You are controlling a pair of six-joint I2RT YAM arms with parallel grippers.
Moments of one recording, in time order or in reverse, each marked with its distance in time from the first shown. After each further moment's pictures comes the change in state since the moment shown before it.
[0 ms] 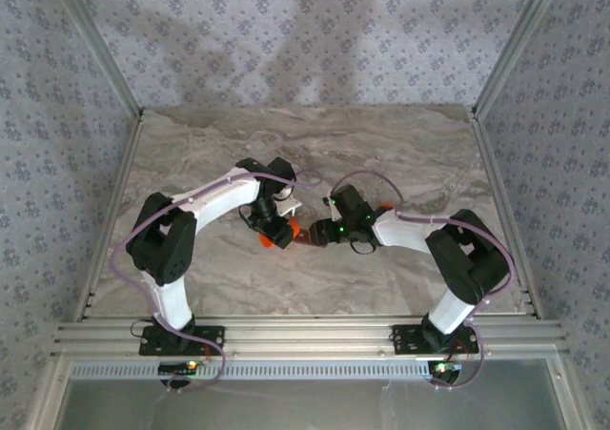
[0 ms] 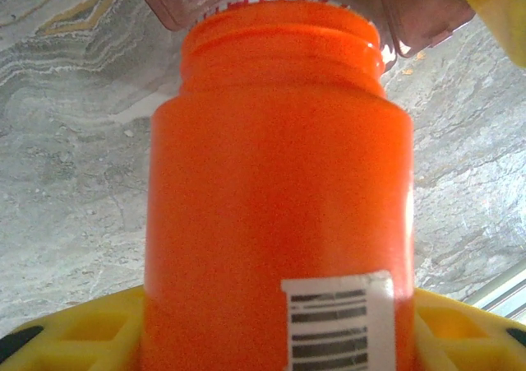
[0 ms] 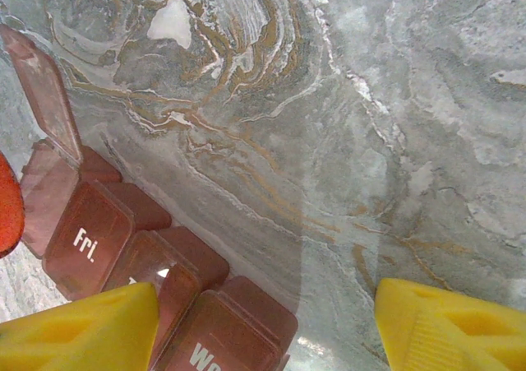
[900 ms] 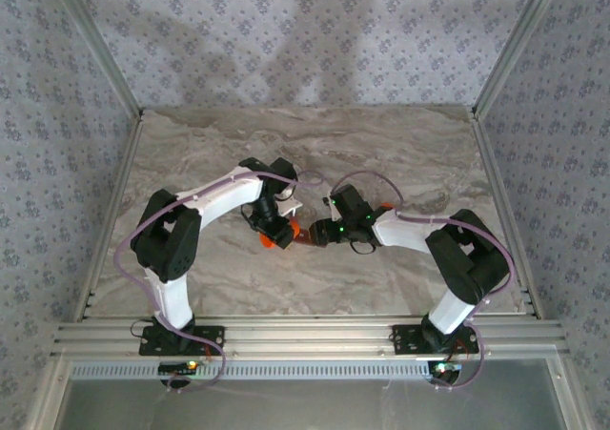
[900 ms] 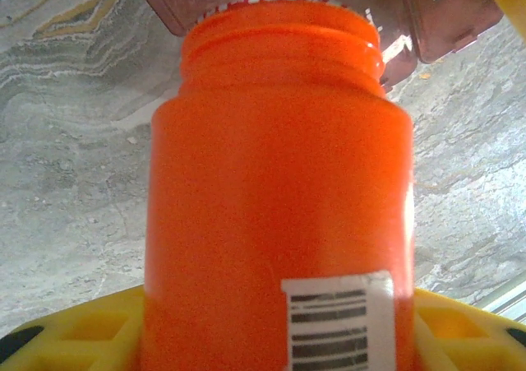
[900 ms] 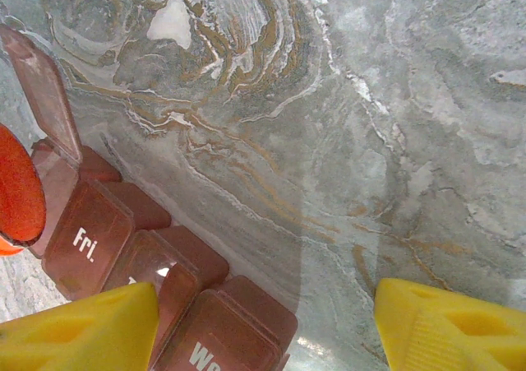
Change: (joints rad) left arm -0.001 0.032 0.016 -0.007 -0.009 0.000; right arm 0.000 0.001 0.000 0.001 0.000 0.000
